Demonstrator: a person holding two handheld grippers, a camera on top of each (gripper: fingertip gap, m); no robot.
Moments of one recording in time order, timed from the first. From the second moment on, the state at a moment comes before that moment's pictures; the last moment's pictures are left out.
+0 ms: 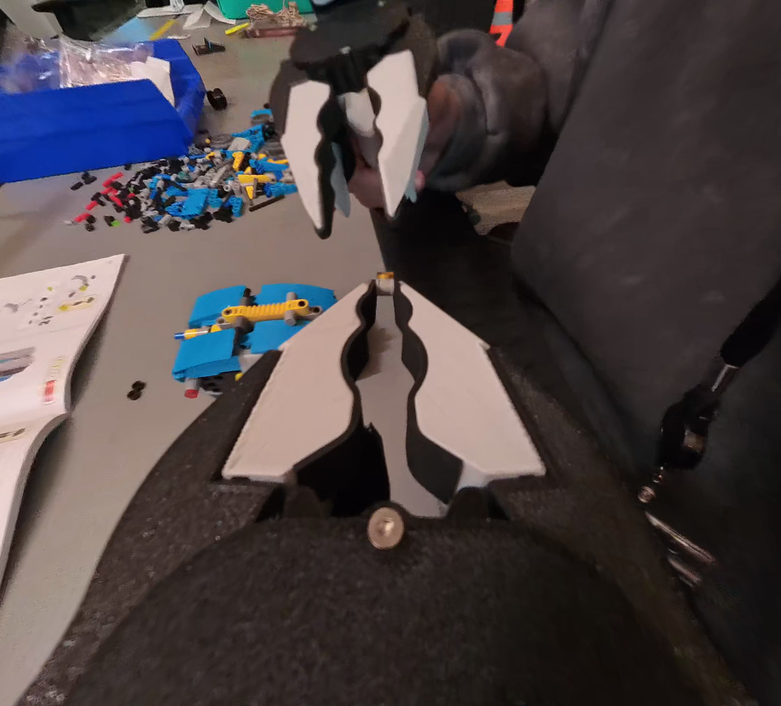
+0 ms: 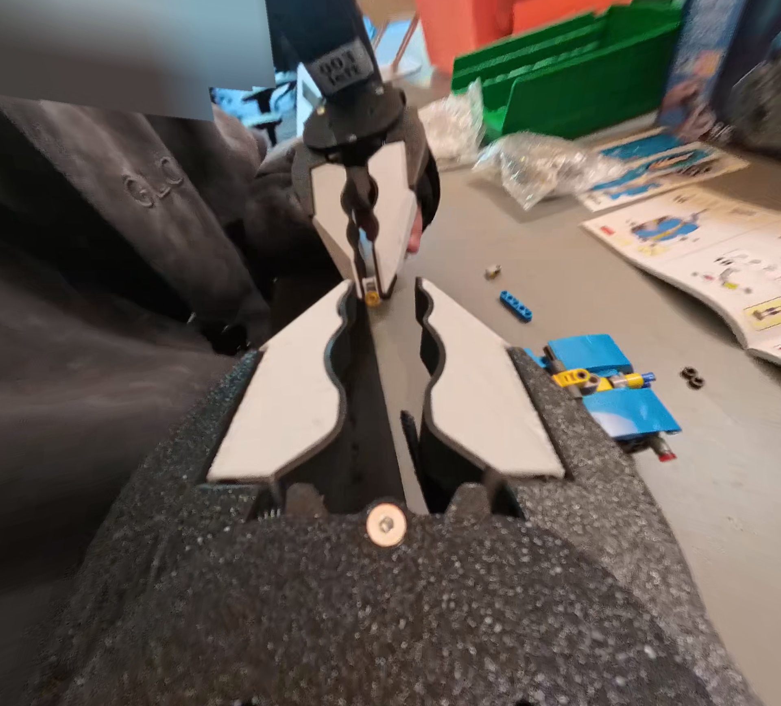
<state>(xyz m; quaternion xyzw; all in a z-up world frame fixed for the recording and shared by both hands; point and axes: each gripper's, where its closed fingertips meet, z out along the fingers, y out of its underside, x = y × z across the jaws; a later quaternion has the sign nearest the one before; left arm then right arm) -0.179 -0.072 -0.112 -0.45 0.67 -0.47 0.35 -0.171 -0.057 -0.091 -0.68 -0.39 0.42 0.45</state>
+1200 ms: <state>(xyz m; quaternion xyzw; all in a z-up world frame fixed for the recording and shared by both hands) -0.165 -0.017 -0.078 -0.51 0.30 -0.80 0.04 -0.178 0.002 -0.098 -0.61 -0.41 0.17 0.65</state>
